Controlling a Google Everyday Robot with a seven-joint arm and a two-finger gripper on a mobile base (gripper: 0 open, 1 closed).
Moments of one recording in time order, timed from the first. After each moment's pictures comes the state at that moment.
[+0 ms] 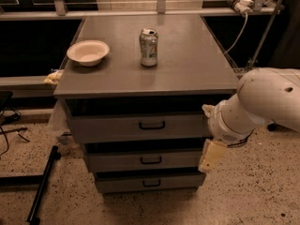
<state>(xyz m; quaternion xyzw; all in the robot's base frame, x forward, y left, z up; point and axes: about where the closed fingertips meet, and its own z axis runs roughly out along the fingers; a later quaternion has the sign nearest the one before) 0.487 -0.169 0.759 -0.63 0.75 -0.01 0.21</state>
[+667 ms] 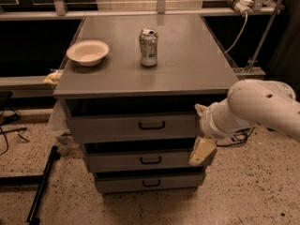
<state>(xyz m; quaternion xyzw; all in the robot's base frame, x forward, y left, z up) 0.529 -0.160 0.721 -0.62 0.74 0.00 0.25</state>
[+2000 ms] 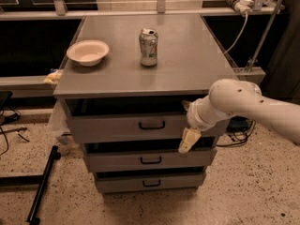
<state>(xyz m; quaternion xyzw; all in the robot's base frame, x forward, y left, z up) 0.608 -0.134 0.668 -0.65 0.71 0.01 0.27</state>
